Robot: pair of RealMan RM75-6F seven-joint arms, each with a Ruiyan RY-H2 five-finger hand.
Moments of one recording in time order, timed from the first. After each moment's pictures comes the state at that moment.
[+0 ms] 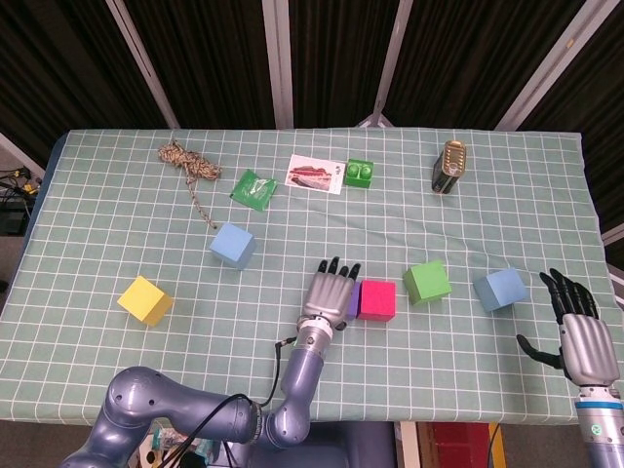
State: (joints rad) left arm -1.32 -2.14 -0.54 -1.36 0.30 1.26 1.09; right arm 0.10 -1.12 0.10 -1.64 -1.41 1.41 0.12
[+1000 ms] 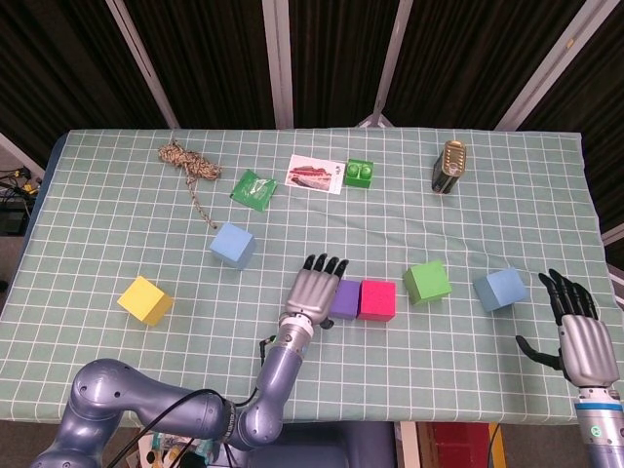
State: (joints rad) left arm -1.21 -2.02 -0.47 -1.54 0.34 1.27 1.04; right arm 0.09 -1.12 0.09 -1.65 -1.42 1.42 0.12
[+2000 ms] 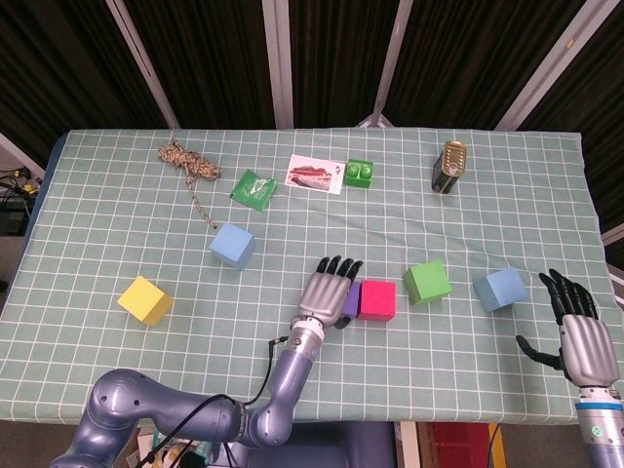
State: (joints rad) left arm -1.21 -2.12 -0.46 -1.39 0.46 1.20 0.89; right arm 0.10 -1.12 0.09 -1.64 -1.42 1.41 0.13
